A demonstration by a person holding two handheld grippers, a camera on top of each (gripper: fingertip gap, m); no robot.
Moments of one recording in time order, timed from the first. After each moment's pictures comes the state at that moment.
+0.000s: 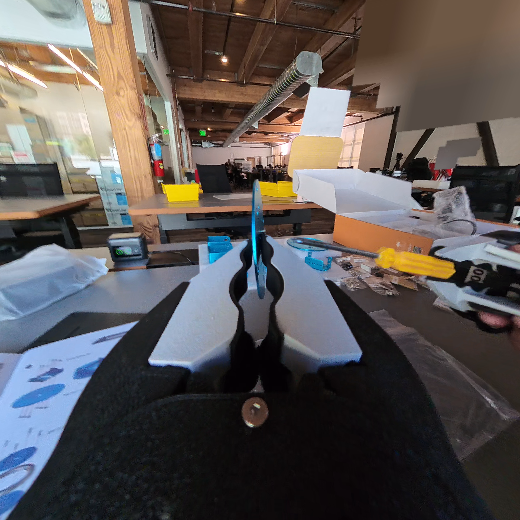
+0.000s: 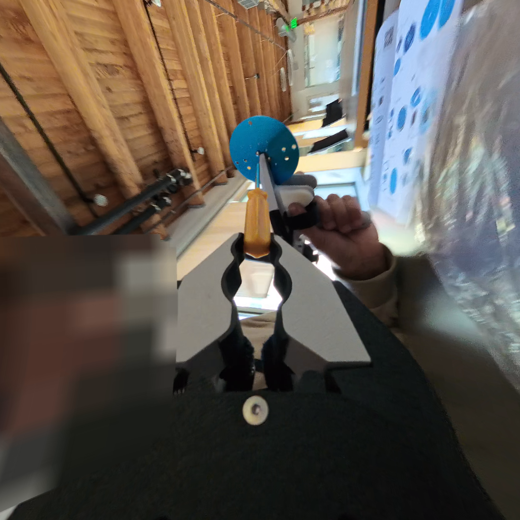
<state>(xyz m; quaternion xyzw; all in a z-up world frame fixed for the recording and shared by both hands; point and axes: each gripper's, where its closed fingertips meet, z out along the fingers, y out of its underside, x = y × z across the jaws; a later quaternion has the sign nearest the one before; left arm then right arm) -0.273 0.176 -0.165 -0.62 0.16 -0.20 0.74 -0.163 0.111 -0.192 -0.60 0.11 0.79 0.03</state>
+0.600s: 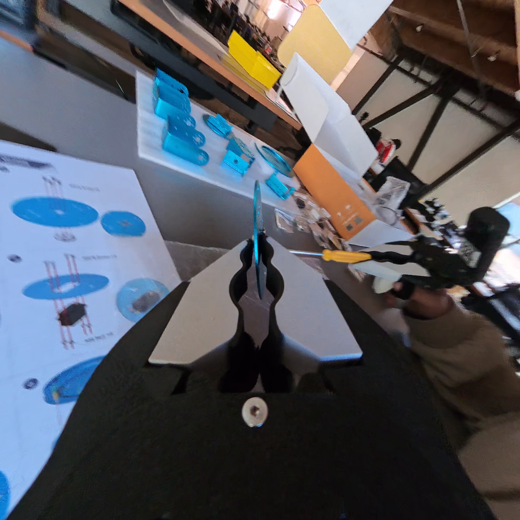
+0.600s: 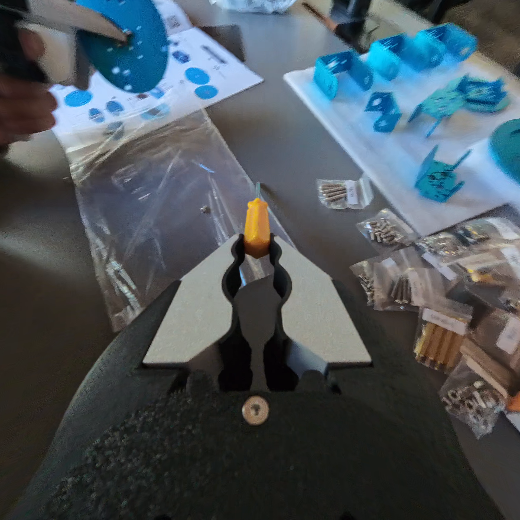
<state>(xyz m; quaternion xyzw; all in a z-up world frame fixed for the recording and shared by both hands) -0.266 0.187 -0.243 -0.76 0.05 -0.40 0.50 -0.052 0.166 -0.282 -0.79 -0.38 0.21 0.44</state>
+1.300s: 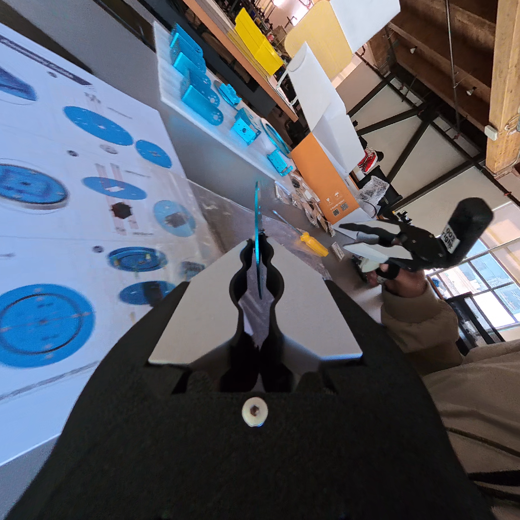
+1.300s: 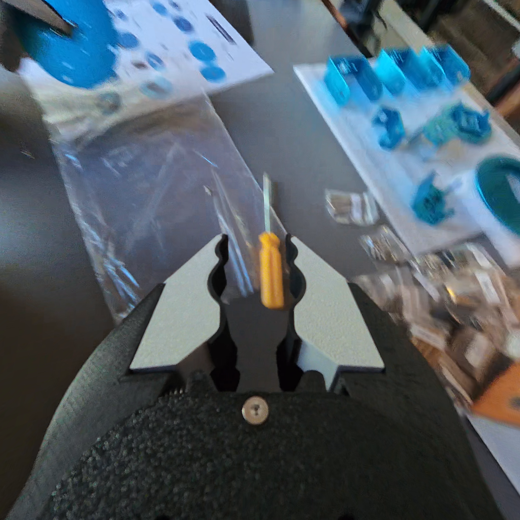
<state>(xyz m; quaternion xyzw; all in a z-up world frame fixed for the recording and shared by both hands) -0.307 0.135 -0.267 -0.77 0.00 -0.45 0.45 -0.071 0.155 -0.276 -0.78 -0.43 0.15 0.44</state>
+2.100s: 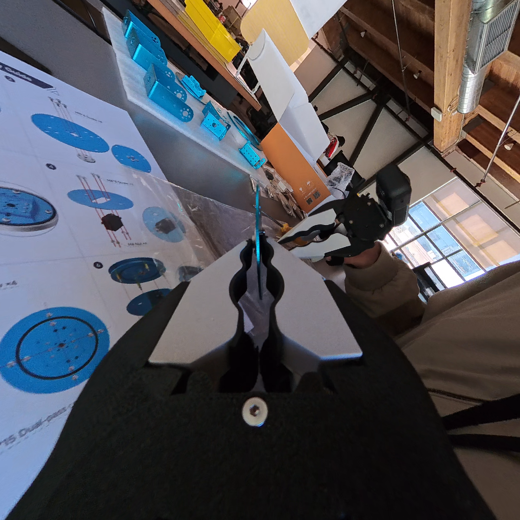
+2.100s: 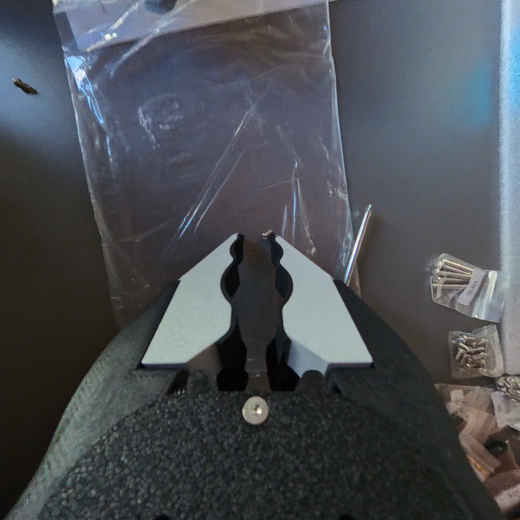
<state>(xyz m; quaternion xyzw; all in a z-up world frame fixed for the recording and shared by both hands) -0.315 0.130 -0.261 -0.74 0.06 -0.50 0.44 -0.145 0.146 -0.335 -0.77 -0.58 0.12 0.25</state>
